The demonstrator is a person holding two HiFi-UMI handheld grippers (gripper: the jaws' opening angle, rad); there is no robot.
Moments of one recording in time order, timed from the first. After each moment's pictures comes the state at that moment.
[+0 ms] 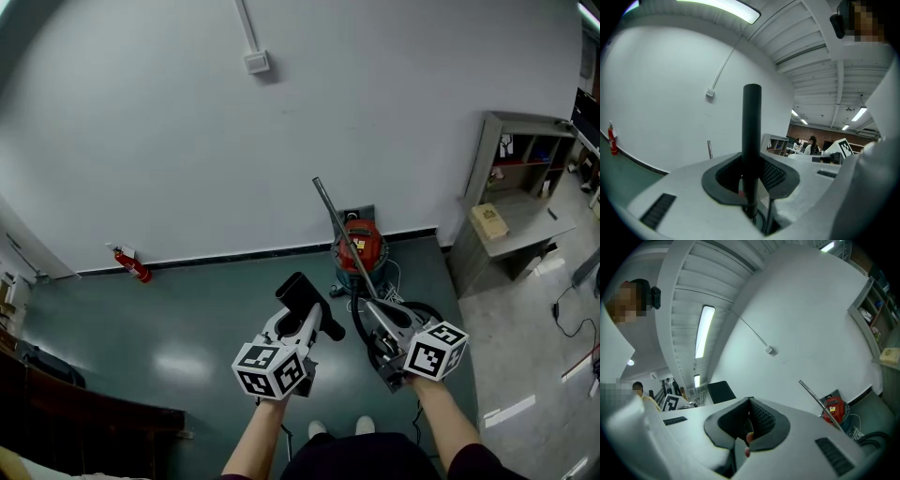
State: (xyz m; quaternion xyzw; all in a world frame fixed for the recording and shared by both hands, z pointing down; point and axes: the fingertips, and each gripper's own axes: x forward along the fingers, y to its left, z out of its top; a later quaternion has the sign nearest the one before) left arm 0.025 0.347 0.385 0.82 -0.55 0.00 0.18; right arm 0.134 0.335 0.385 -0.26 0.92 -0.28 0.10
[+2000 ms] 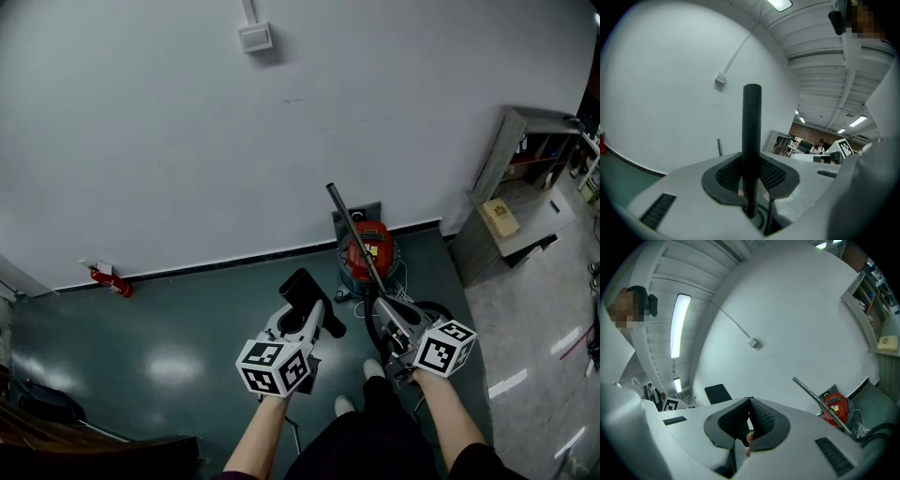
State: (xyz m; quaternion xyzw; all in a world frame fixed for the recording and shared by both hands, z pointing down) left arm -0.118 0.166 0.430 0.83 -0.51 0.02 0.23; right arm 0.009 0.164 0.426 -0.33 0.88 -0.32 0.09
